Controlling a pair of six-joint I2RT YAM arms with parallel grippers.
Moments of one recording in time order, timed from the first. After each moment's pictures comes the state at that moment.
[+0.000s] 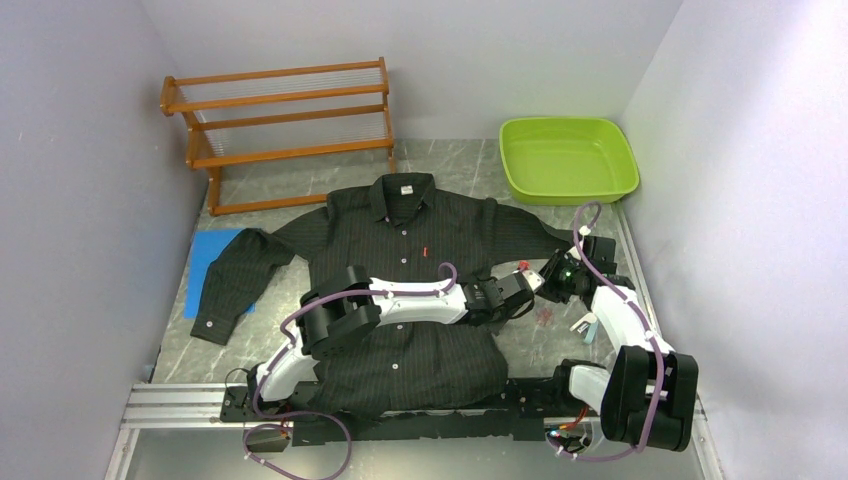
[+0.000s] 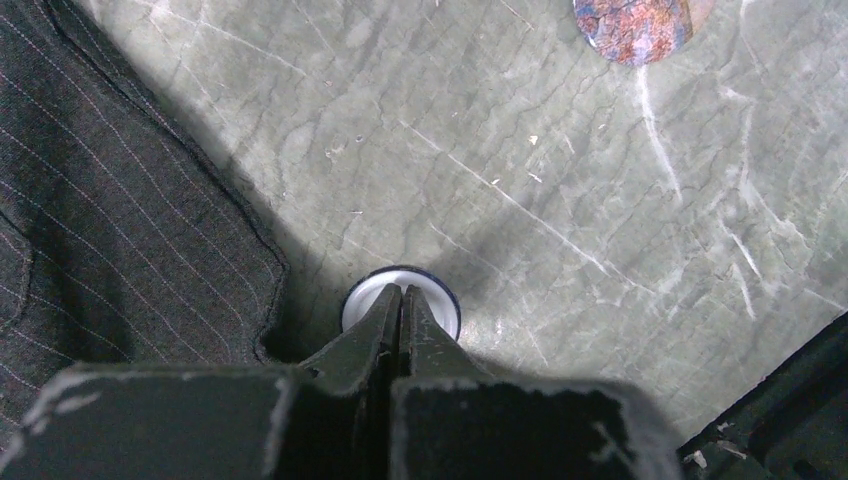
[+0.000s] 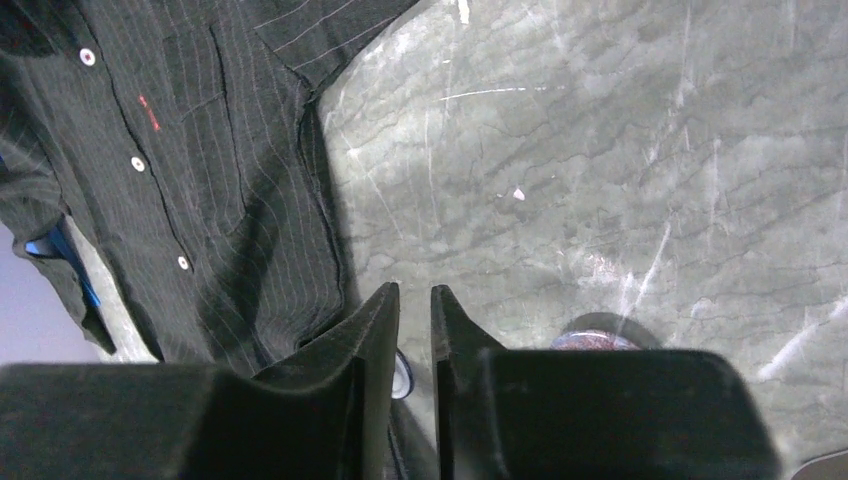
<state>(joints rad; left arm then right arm) -1.26 2.17 1.62 -0.42 -0.21 -0.33 -0.16 1.11 0.51 -0.37 -0.44 0.47</state>
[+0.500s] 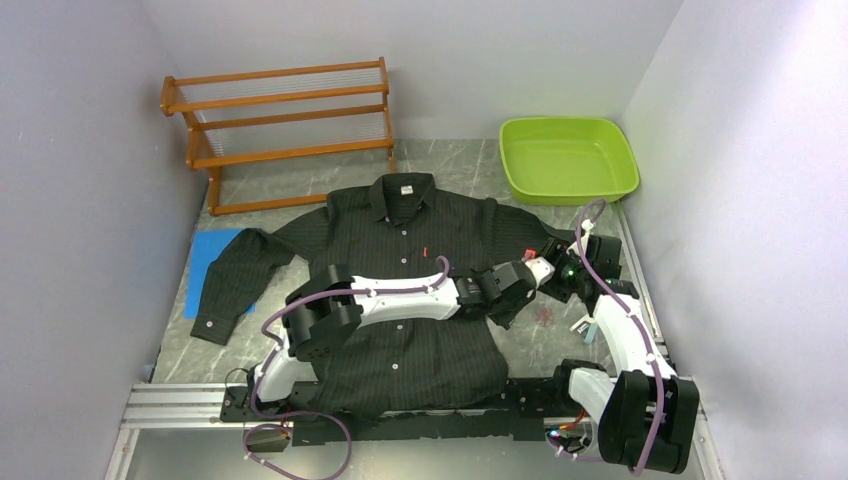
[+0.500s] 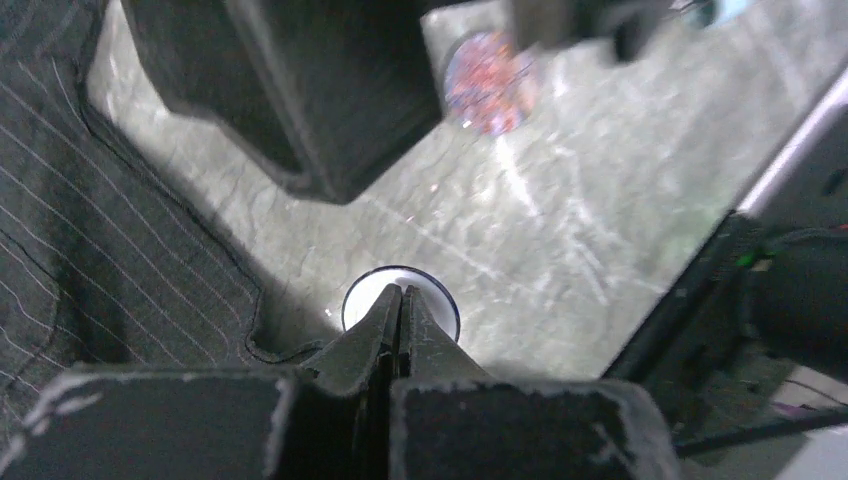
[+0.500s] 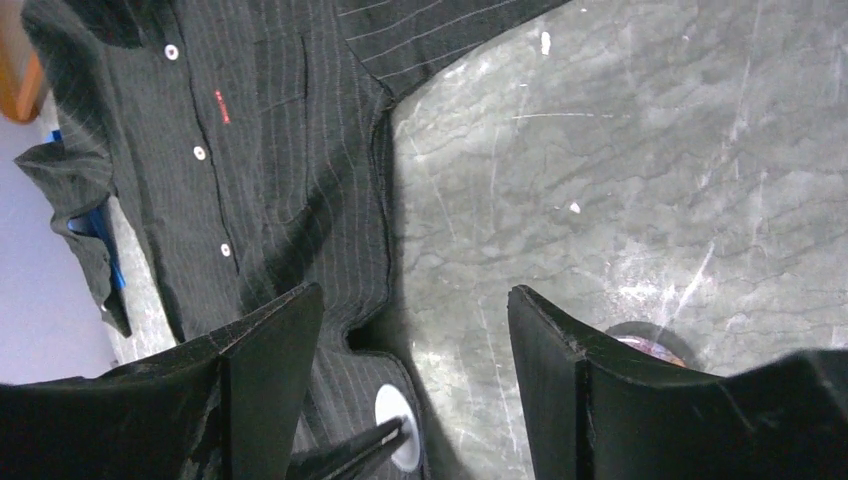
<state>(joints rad) -1.26 2.10 1.62 -0.37 -0.14 -0.34 -0.17 1.01 0.51 -0.37 -0.49 0.46</state>
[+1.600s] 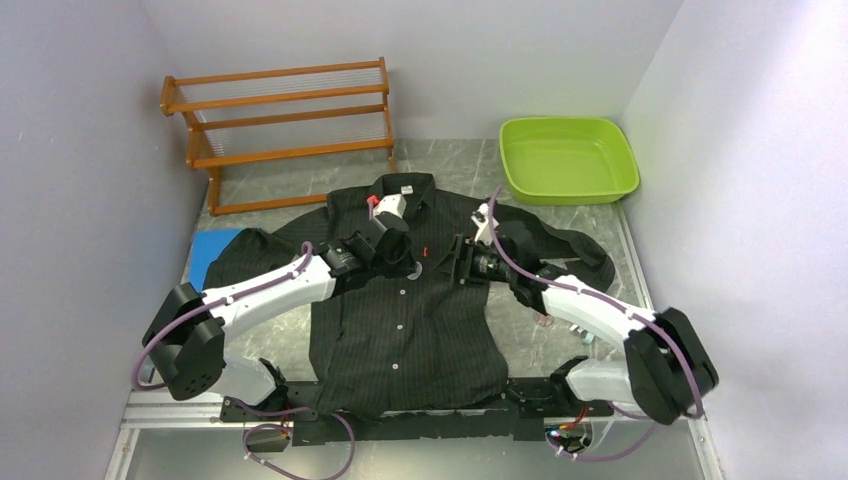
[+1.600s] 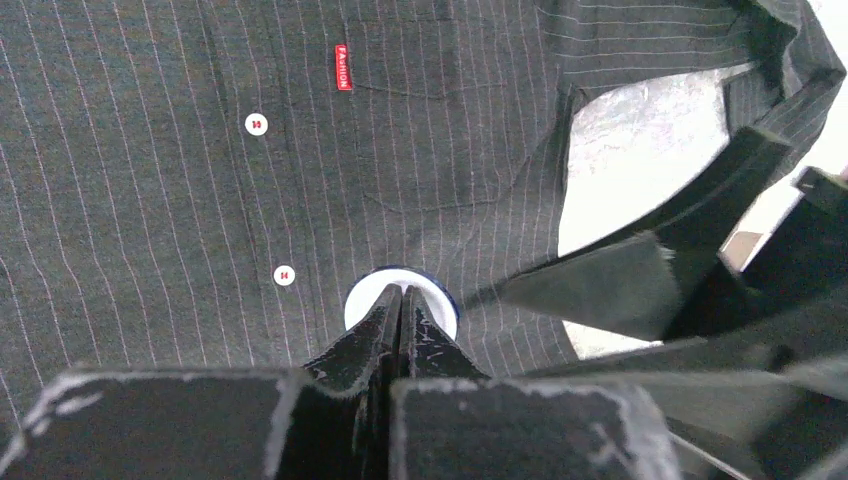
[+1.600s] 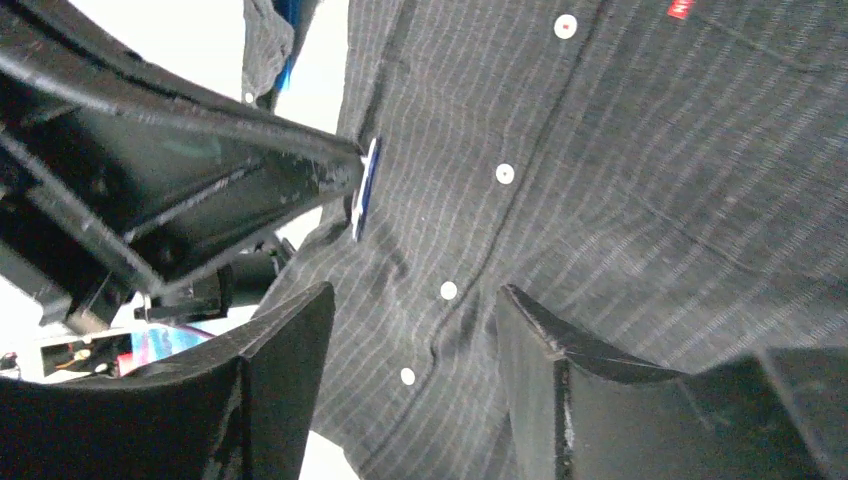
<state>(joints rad) -0.86 1.42 1.01 -0.31 -0.19 -0.78 0.52 1.20 0.58 0.11 -0.49 0.74</state>
